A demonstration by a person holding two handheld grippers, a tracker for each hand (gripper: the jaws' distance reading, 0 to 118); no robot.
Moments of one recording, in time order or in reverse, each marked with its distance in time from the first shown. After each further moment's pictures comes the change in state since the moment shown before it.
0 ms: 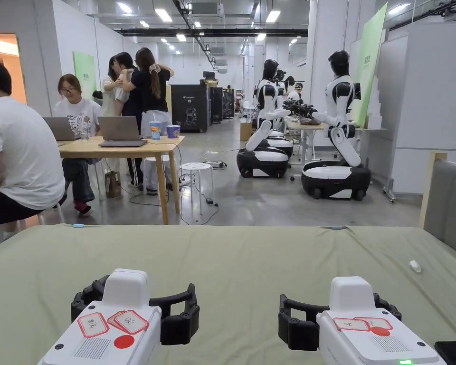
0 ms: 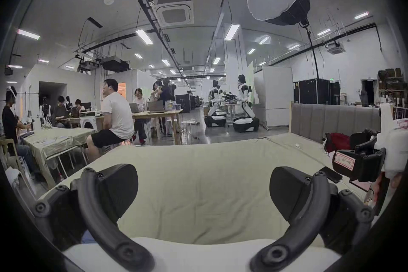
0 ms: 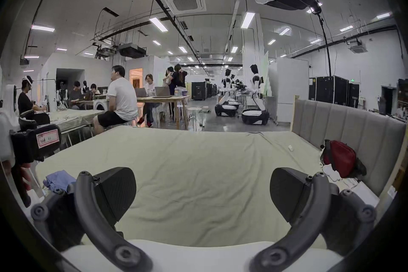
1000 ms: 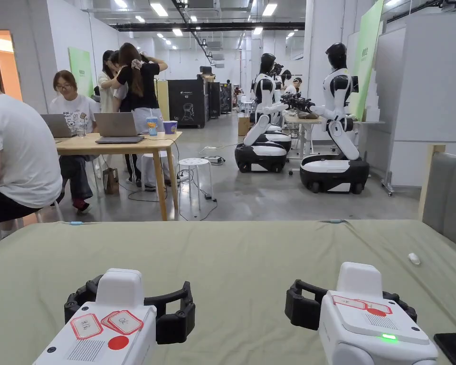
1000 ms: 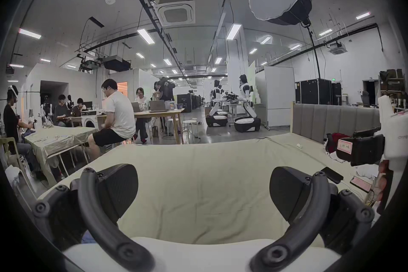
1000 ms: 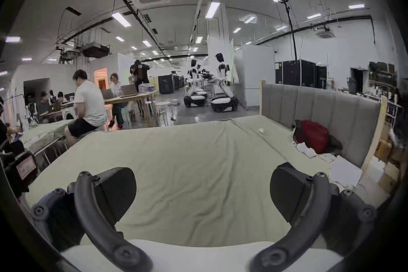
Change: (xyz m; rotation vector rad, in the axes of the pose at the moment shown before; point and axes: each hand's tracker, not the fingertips) left arm -0.001 -0.002 0.001 -0.002 0.011 0.005; right arm -0.006 0.015 0.001 -0.070 -0.243 -0.131
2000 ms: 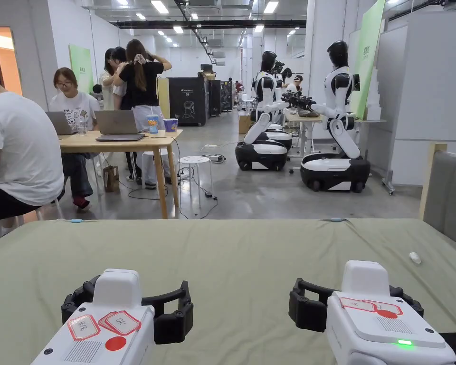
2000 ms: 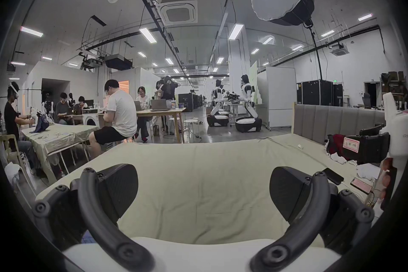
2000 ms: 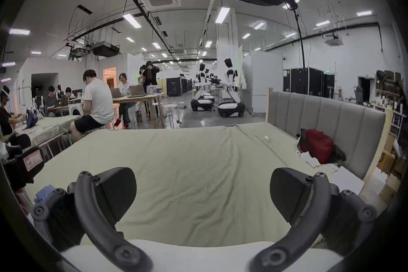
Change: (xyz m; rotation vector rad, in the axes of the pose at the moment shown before) left arm -0.002 -0.003 -0.001 -0.002 0.010 0.013; right arm 0.007 0.003 0.004 0.021 0.057 0.047
